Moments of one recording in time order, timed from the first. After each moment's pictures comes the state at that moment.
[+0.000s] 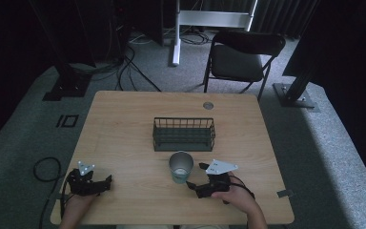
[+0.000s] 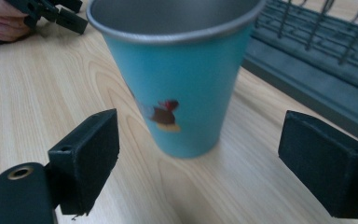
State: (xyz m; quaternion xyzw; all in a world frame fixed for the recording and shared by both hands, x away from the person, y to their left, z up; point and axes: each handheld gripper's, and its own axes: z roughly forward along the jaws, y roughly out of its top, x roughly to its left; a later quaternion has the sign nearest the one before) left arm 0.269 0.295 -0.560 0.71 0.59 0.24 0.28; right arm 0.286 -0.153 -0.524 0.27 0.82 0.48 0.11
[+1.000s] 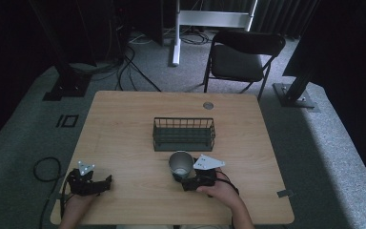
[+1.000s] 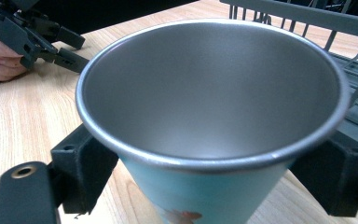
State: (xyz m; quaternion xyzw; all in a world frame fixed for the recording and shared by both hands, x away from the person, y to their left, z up) left arm 0.269 0.296 -0.560 0.71 0.59 0.24 0.28; right arm 0.303 -0.113 -0.532 0.27 0.79 0.53 0.13
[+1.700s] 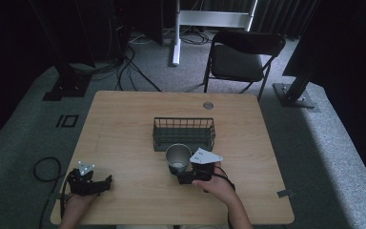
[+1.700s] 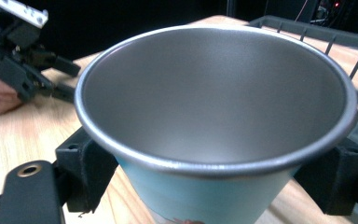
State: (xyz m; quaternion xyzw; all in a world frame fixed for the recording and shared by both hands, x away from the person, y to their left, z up) left arm 0.269 0.296 -0.560 0.71 0.59 0.24 0.28; right arm 0.309 -0.099 -0.502 0.28 0.78 0.54 0.15
